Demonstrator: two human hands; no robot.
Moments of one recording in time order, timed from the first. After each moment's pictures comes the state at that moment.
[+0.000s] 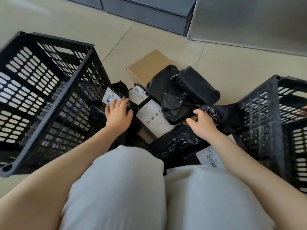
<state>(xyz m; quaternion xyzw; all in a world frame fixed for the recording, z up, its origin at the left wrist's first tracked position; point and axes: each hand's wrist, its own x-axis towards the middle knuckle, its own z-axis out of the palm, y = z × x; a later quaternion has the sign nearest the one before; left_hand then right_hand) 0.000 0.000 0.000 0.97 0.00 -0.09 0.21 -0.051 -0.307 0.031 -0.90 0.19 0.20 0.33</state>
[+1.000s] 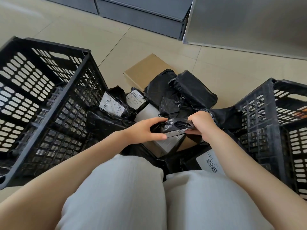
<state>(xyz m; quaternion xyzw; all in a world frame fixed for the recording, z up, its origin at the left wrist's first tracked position) -0.018 -0.055 0.039 0.82 -0.21 -0.34 0.40 -0.025 -0.285 0.062 -0.69 0.42 0.22 0.55</state>
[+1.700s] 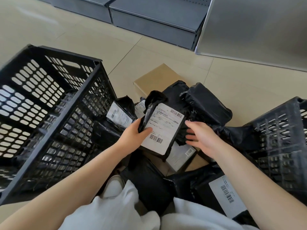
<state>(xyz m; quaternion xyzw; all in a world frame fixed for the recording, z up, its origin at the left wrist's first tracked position) 0.002 -0.022 0.038 0.82 0.04 -0.20 0.53 -0.001 -0.265 0.045 -0.65 0.32 0.24 0.64</state>
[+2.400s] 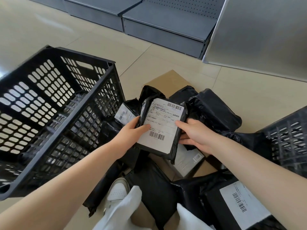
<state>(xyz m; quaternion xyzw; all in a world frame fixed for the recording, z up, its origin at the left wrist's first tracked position) -0.003 0.011 0.054 0.69 0.14 -0.25 0.67 0.010 -0.213 0.066 -0.69 0.17 0.29 0.64</state>
